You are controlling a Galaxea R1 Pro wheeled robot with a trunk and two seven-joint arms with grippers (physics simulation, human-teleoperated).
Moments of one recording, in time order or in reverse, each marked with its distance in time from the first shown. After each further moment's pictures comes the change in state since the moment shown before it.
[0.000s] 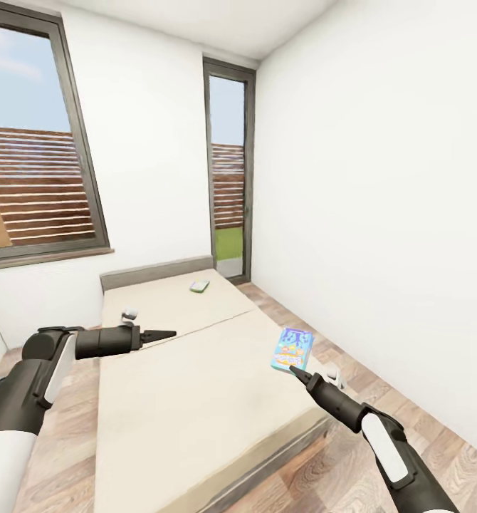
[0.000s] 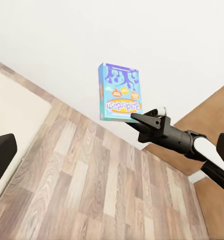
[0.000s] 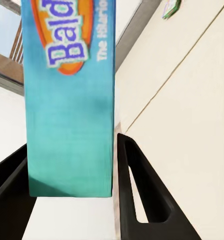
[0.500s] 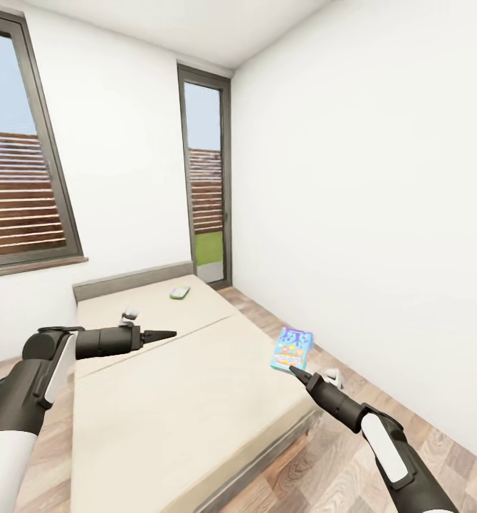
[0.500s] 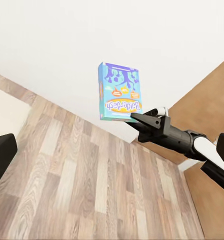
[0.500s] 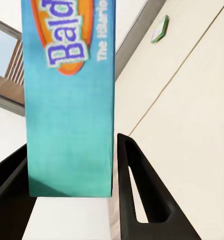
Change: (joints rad) left arm 0.000 0.000 -0.002 0.000 0.000 0.000 0.000; right arm 0.000 0.001 0.000 0.000 0.000 0.000 0.000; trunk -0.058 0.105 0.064
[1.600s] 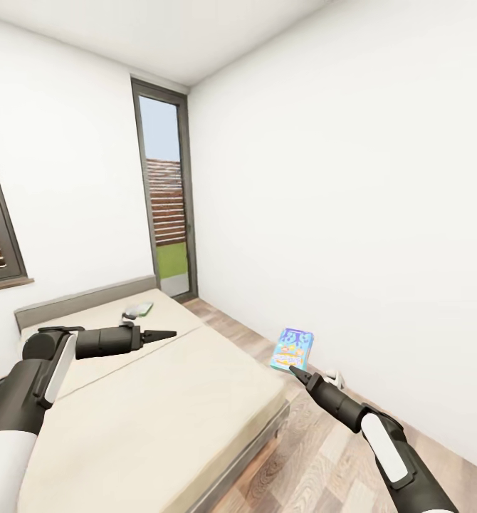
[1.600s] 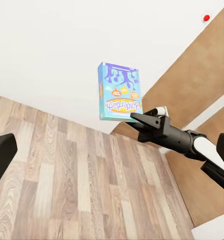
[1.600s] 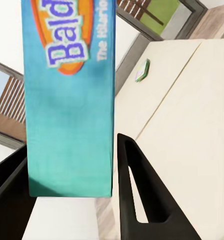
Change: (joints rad) left arm -0.001 0.000 0.000 0.000 0.000 0.000 0.000; right arm -0.001 0.000 0.000 0.001 0.000 -0.002 0.000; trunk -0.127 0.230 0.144
